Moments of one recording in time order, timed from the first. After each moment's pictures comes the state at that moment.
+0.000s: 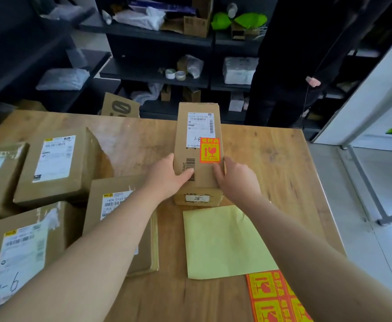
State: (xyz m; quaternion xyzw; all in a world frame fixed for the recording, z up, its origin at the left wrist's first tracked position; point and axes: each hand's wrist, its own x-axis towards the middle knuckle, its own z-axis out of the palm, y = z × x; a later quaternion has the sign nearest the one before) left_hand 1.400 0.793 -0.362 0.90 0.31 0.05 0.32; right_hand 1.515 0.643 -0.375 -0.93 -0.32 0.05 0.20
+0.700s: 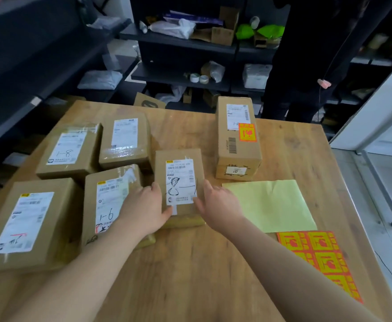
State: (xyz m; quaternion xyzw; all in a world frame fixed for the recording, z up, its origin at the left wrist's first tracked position) left_hand 1.173 0.792 -0.343 0.95 0.31 -0.06 0.06; right_hand 1.305 0.655 -0.364 -0.87 -0.47 0.06 0.12
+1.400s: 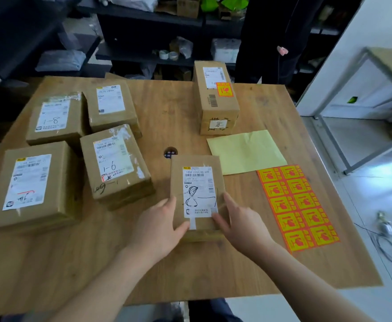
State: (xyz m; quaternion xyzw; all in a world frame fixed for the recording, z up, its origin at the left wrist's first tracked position) left_hand 1.048 0.680 -0.363 0.95 0.22 0.04 0.24; right_hand 1.164 0.511 -0.372 -0.92 -0.34 0.10 0.15
